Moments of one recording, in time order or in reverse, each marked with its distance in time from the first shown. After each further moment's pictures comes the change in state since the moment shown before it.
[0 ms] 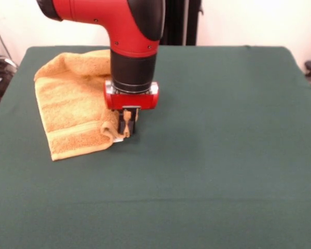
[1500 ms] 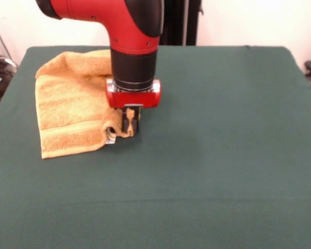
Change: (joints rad) arm -0.014 -0.031 0.035 0.045 0.070 0.000 0.000
